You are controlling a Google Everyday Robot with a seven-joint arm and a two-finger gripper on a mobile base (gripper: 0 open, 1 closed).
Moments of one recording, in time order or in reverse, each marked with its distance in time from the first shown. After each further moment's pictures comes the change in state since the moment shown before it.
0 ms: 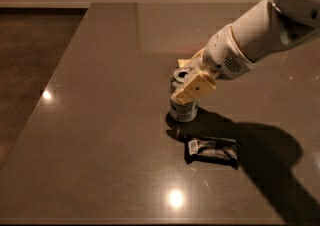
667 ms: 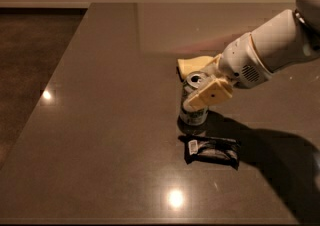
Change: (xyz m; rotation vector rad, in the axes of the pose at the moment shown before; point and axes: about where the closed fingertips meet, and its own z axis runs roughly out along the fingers) arm 0.027 0.007 -0.017 0.010 -0.025 0.058
